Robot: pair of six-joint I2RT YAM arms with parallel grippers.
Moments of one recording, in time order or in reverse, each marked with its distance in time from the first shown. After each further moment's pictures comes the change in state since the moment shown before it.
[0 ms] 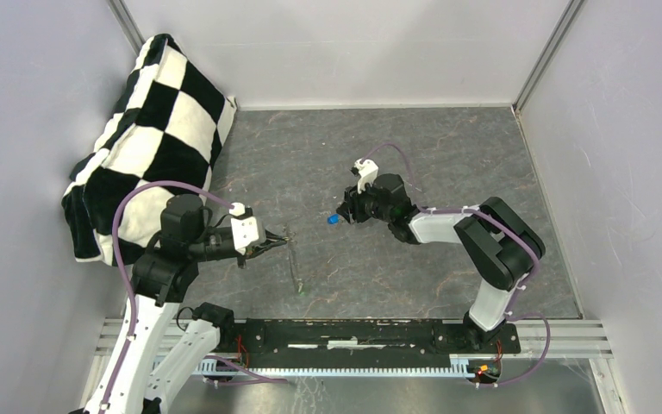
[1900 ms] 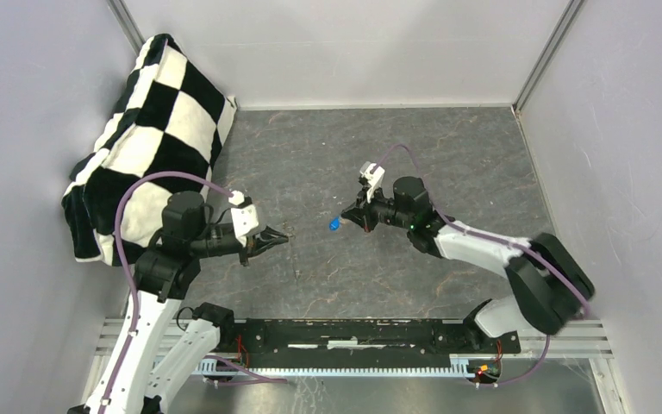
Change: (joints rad) left arm 0.000 0.016 -0.002 0.039 -0.005 -0.117; right arm -0.012 -0.255 -0.104 -0.067 -0.234 -0.113
